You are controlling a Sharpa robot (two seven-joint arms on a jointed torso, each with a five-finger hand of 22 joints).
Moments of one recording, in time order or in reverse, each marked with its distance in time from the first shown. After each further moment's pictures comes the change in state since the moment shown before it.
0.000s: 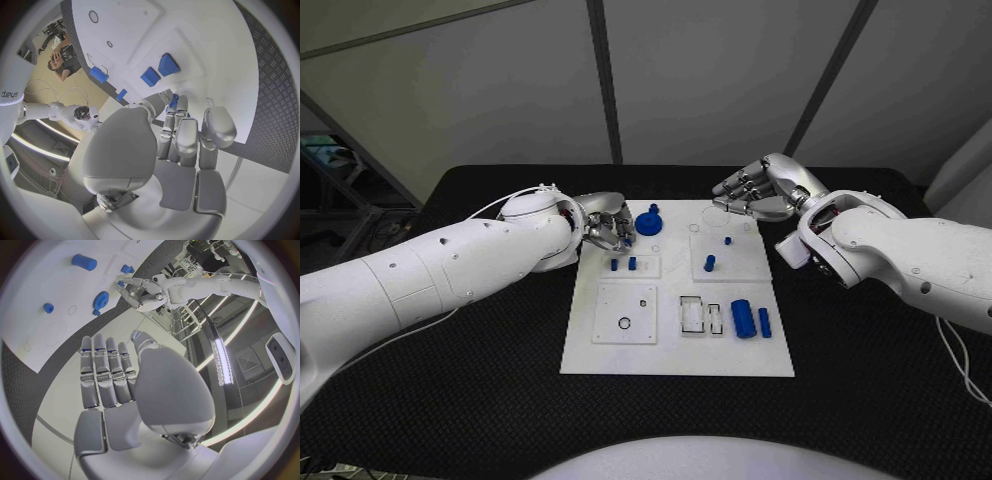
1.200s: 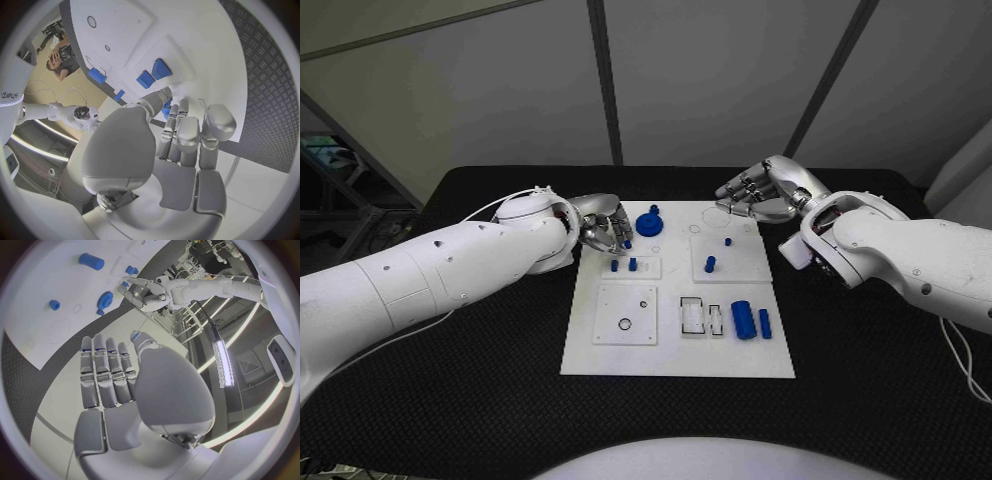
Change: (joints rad) left arm -0.002 -0.019 -0.001 0.005 -0.001 -0.007 -0.003; left_hand -0.039 -0.040 -0.039 -0.016 0.000 -0.134 0.016 -0.121 -0.007 -0.060 0.027 -0.092 -0.004 -0.022 0.014 -0.020 -0.070 0.000 -0.020 0.013 -0.050 -0.023; right arm 0.000 -0.003 0.000 -0.013 -0.033 0.009 -0.018; right_hand 0.005 -0.005 0.020 -0.014 0.000 0.000 0.000 0.000 0.000 -0.011 -0.003 0.000 -0.002 0.000 0.000 0.000 -0.011 0.000 0.004 0.003 -0.014 -0.008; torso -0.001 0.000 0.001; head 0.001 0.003
